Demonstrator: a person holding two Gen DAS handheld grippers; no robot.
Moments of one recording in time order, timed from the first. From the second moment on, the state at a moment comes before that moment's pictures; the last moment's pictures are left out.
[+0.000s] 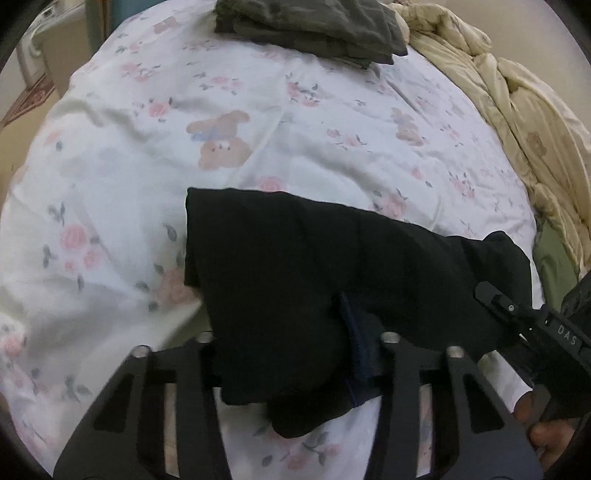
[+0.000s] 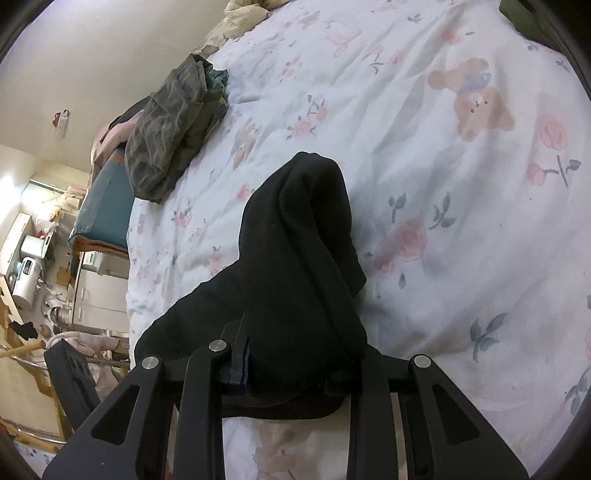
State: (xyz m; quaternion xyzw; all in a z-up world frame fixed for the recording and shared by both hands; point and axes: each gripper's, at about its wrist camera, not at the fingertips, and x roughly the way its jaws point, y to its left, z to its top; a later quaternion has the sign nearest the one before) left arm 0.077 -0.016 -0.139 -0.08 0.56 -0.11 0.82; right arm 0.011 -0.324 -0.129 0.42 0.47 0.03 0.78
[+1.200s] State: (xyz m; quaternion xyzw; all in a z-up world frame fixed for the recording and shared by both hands) left arm 0.062 -0.019 -0.075 -0.07 0.49 -0.16 0.86; right arm 0.000 -0.320 -0.091 0.40 0.41 0.07 0.81
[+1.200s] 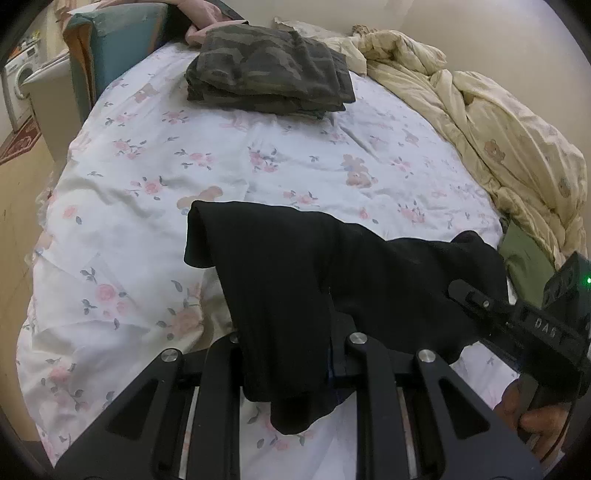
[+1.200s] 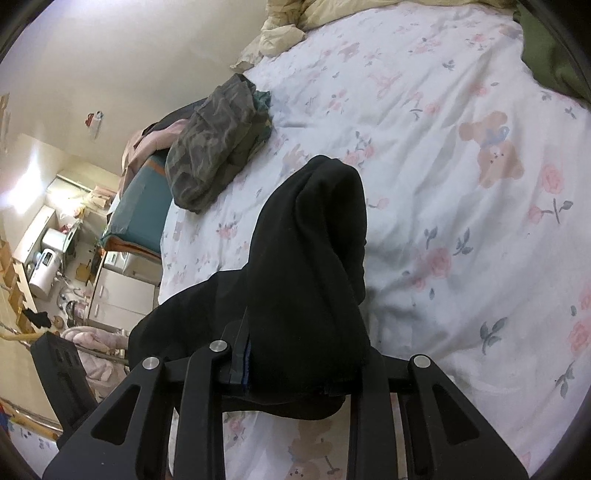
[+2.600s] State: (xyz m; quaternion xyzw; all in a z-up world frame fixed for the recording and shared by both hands) left arm 0.311 0.010 0.008 -0.15 0.41 -0.22 0.87; right arm 0.261 -0.335 -0.026 0.43 0.35 0.14 0.82
